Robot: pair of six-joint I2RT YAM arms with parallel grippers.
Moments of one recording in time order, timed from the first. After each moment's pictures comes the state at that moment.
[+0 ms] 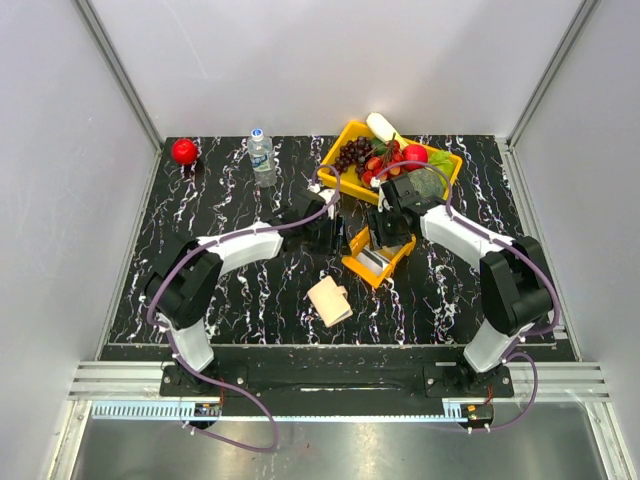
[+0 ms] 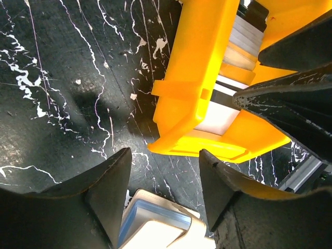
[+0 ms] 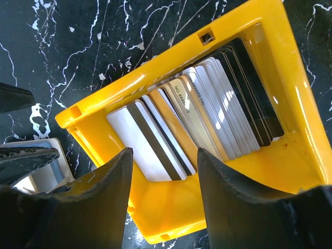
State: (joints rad) left arm -0.66 1.77 1.12 -0.14 0.26 -0.52; right arm 0.45 1.68 1.17 -0.52 -0.09 0.18
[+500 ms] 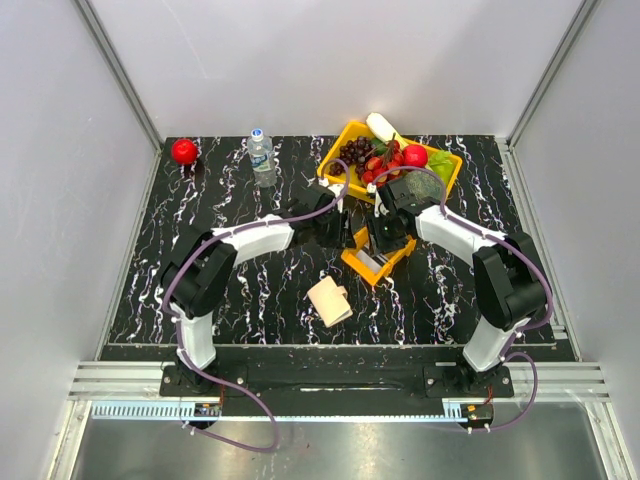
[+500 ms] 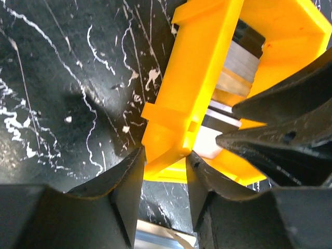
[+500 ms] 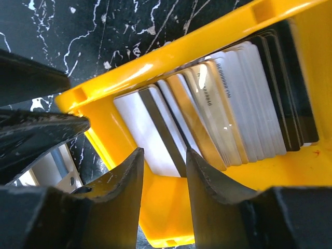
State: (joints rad) left arm -0.67 1.88 1.23 -0.14 0.26 -0.52; right arm 0.47 1.73 1.17 -0.54 -0.12 0.19
